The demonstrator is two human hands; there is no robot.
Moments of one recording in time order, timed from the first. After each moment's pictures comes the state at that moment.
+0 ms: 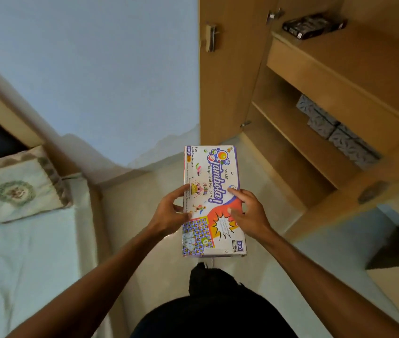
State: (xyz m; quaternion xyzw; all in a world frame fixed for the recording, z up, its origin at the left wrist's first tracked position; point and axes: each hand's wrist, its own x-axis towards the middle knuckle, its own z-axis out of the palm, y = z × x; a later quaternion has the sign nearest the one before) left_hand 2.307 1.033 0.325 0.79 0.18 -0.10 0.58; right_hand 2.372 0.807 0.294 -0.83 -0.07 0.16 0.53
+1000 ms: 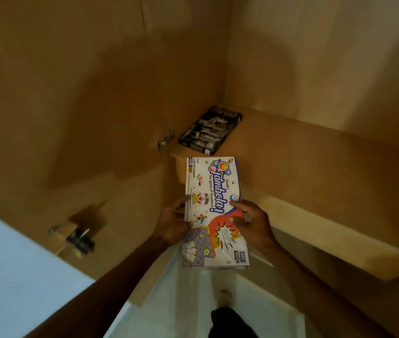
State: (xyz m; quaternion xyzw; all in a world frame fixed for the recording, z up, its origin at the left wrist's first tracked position) left_hand 3.099 0.954 0.366 0.79 -0.10 -0.18 0.58; right_hand 3.025 0.730 0.354 -0.82 0.12 -0.09 0.55
